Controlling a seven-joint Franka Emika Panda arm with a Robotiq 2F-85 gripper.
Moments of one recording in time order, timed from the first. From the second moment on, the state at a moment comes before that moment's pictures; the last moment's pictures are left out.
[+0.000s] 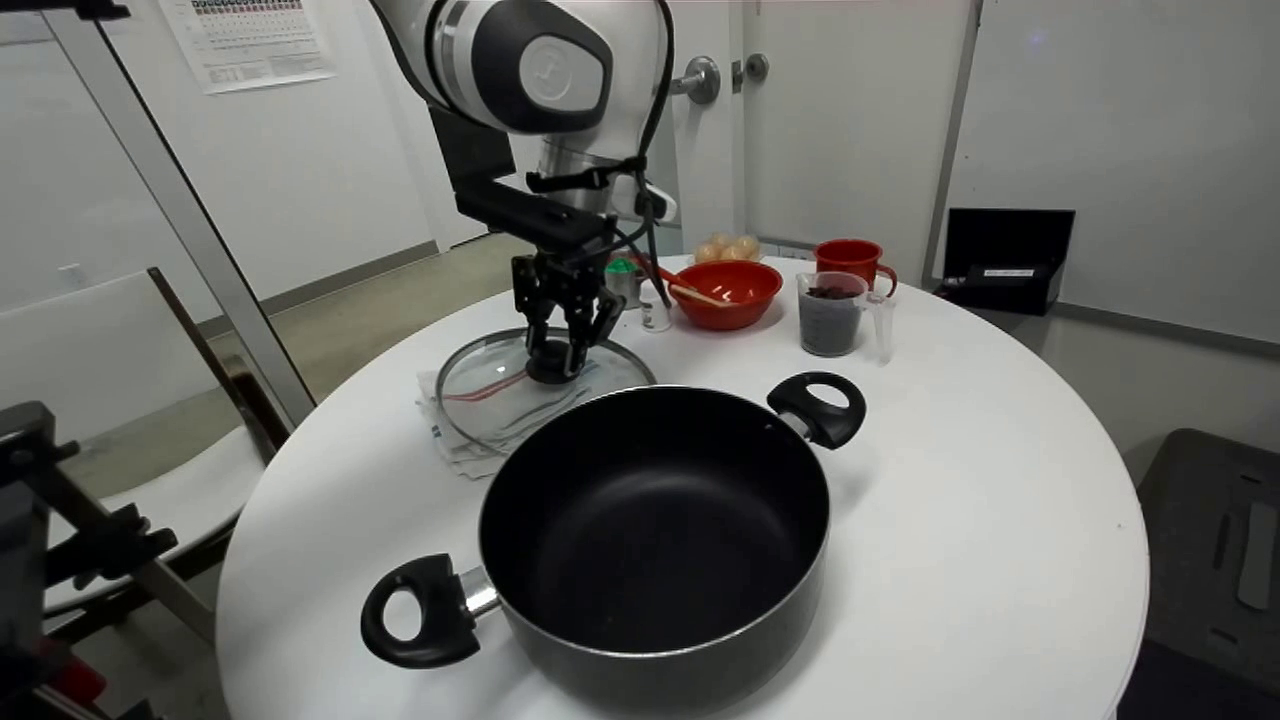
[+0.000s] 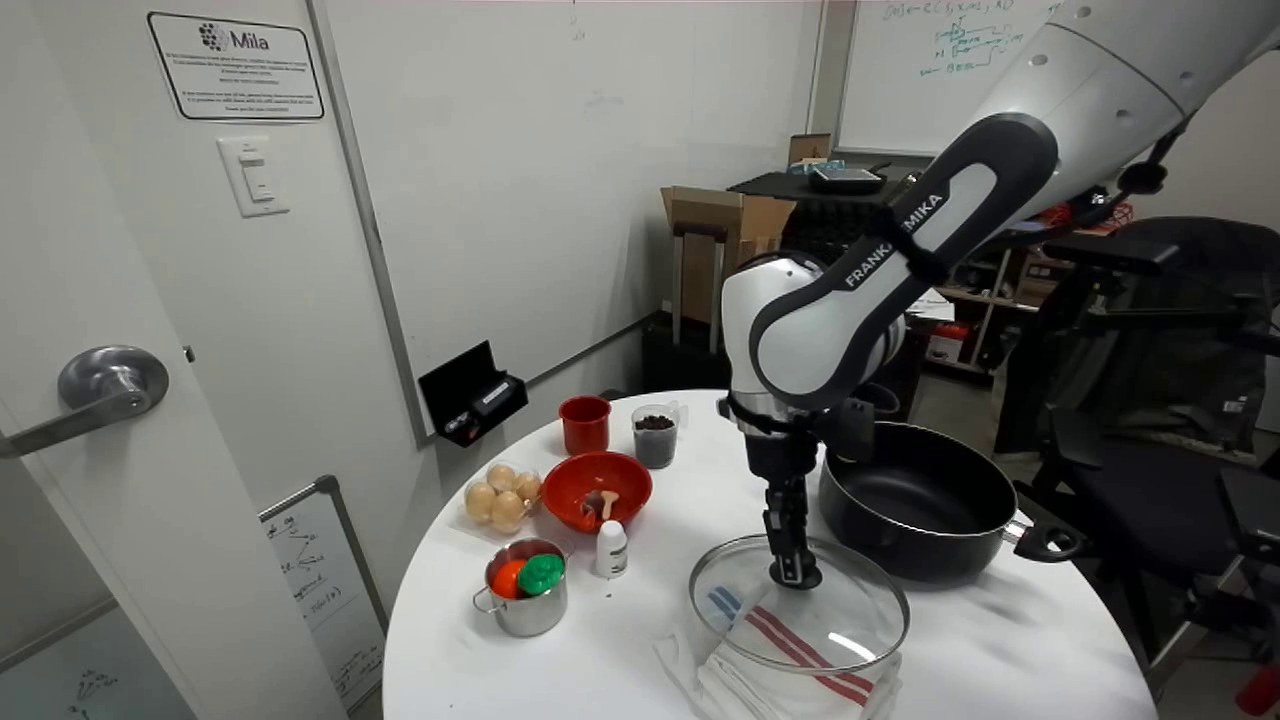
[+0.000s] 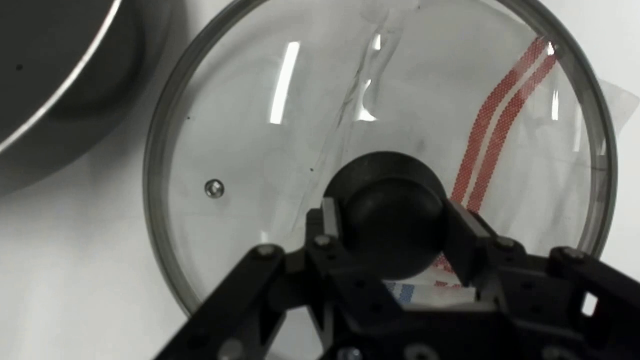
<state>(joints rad) -0.06 0.96 0.11 -1.62 0.06 2.27 -0.27</state>
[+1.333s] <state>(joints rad) 0.01 1.01 0.04 -1.58 0.01 2.39 -0.15</state>
